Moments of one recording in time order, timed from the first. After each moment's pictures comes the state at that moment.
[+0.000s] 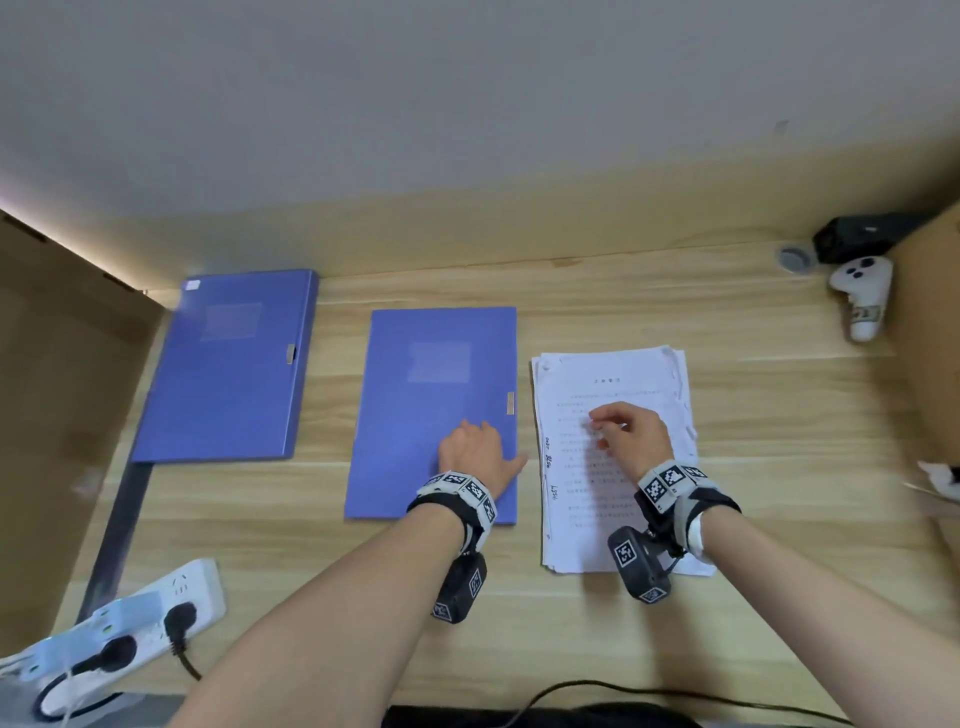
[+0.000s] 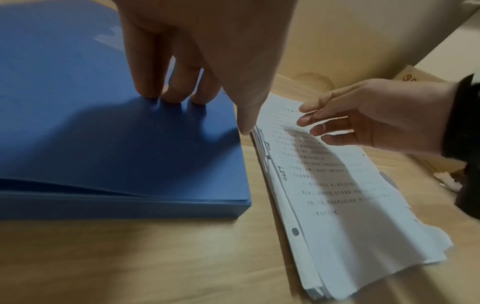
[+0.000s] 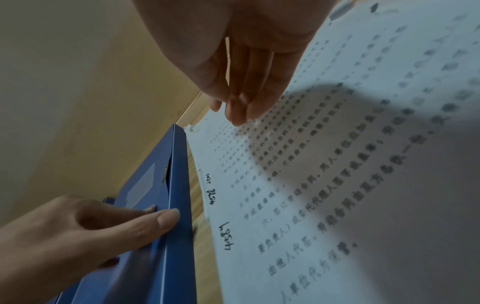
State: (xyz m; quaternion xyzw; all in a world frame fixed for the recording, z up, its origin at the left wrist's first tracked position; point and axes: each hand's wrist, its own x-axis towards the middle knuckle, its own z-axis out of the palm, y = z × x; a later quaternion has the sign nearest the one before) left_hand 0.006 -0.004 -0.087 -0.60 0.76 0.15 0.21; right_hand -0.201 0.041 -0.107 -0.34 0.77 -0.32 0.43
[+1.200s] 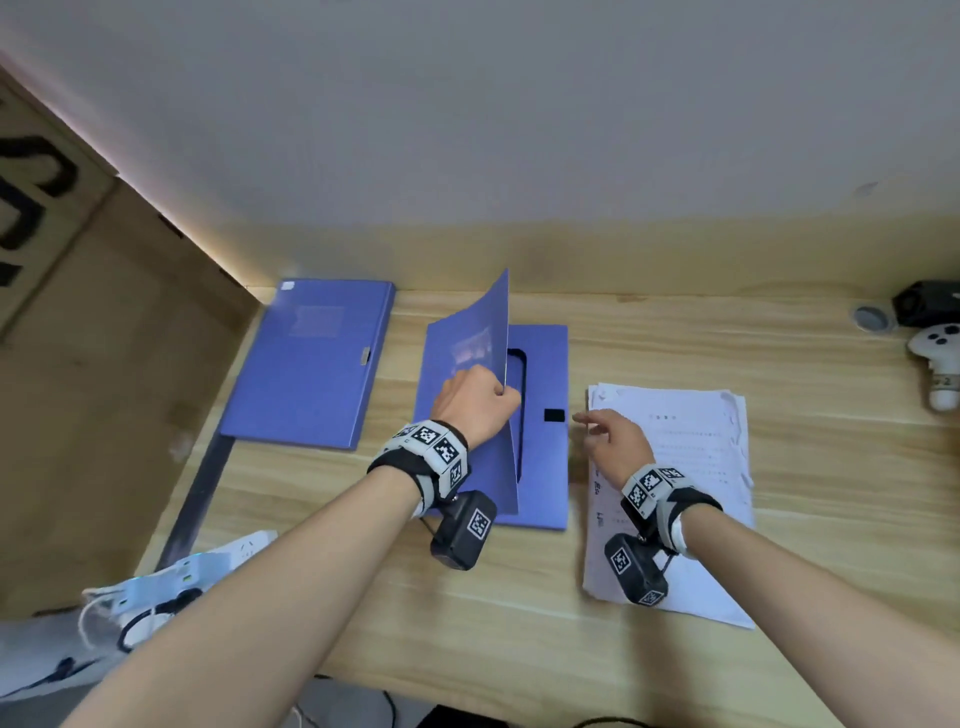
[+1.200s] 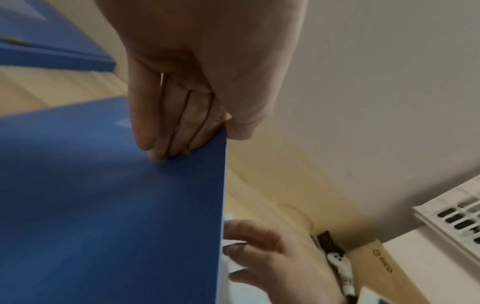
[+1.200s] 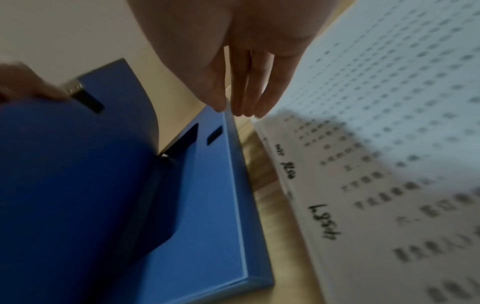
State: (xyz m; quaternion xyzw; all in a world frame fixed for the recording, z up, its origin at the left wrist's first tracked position) left_hand 0.056 -0.062 0.025 -0.66 0.68 0.31 -0.01; right_hand -0.141 -0.005 -0.090 -0.51 0.71 -0.24 0.43
